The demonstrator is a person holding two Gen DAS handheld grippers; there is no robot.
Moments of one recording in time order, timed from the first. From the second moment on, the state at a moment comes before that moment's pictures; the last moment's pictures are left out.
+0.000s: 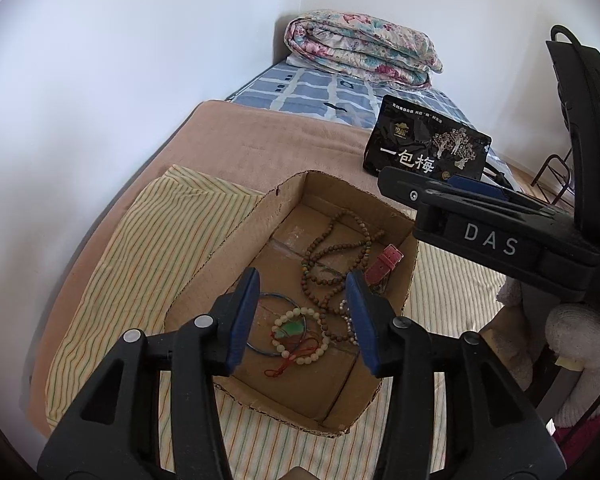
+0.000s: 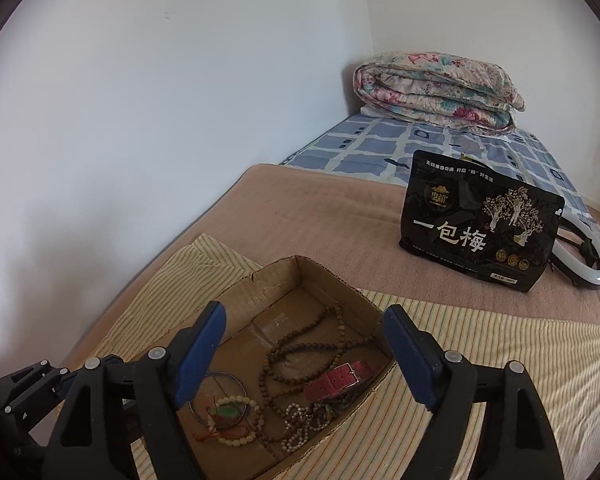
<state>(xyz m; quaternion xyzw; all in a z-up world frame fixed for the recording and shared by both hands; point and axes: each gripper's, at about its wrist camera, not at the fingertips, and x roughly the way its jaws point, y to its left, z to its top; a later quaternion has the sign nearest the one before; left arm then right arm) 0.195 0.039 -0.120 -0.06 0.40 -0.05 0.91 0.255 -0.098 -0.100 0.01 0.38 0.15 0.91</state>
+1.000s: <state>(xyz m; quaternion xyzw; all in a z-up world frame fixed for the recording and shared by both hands) 0.182 0.021 -0.107 -0.06 0.39 -0.05 0.92 0.221 -0.130 -0.062 -0.04 0.32 0.09 0.94</state>
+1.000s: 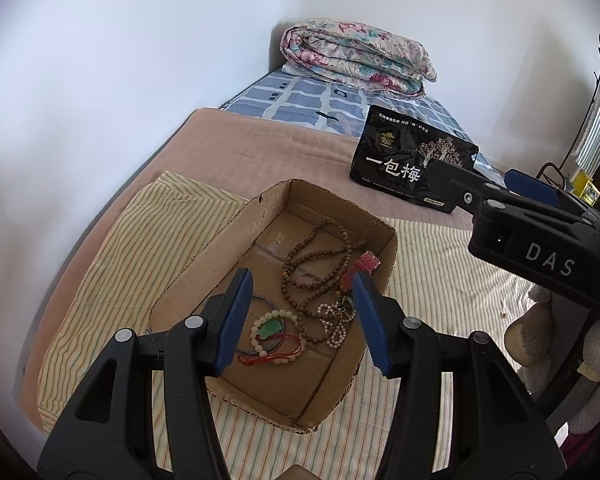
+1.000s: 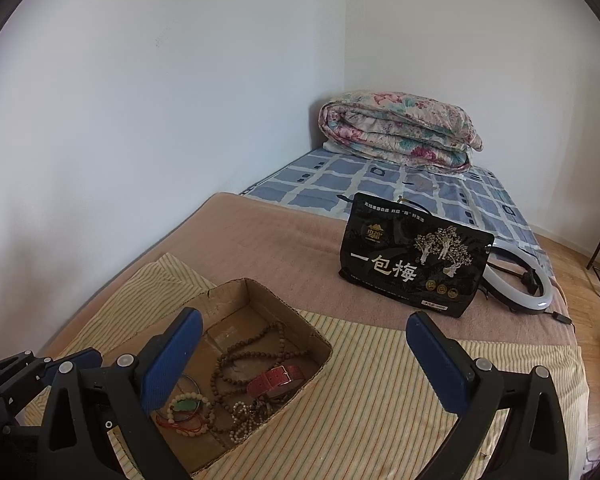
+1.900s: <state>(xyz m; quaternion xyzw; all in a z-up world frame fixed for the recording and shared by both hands) 0.172 -0.062 -0.109 -0.03 0.37 -0.14 0.92 0.161 -0.279 -0.044 0.01 0.31 0.01 0.95</state>
